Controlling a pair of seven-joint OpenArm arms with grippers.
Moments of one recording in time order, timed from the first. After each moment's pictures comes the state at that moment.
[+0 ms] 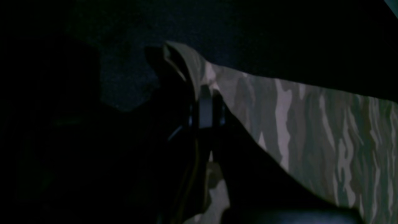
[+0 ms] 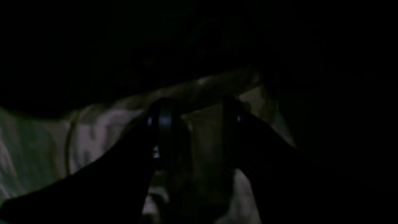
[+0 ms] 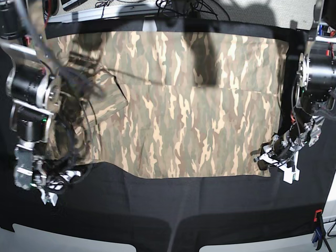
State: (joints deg) left arm -40.0 -17.2 9.6 11.8 -34.2 -30.3 6.3; right arm 46.0 20.7 9.8 31.4 -2.2 17.4 -53.7
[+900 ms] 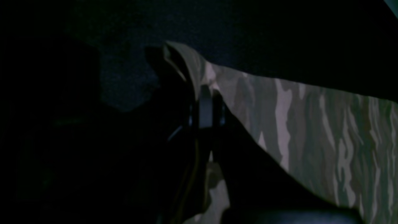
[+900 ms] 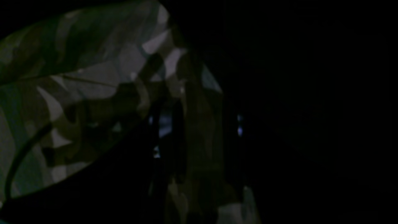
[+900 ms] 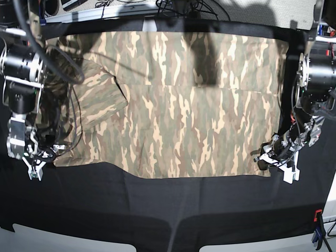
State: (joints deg) left arm -40.0 -17.2 9.6 11.8 -34.2 -30.3 6.3; right arm 35.3 25.7 6.7 31.8 -1.0 11.0 -42.3
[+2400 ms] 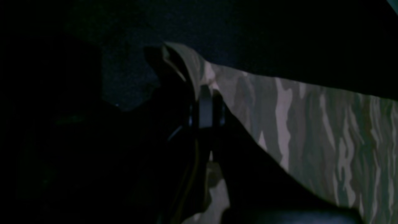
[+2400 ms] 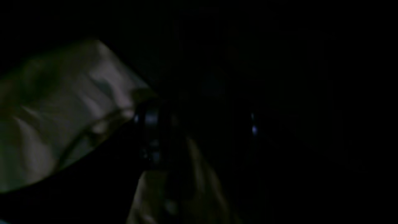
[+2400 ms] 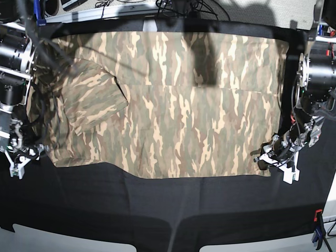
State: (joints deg) left arm -40.0 -17.2 9.6 12.2 -34.3 -30.7 7.4; right arm 33.3 29.9 11.9 33.6 7.0 11.8 -35.4
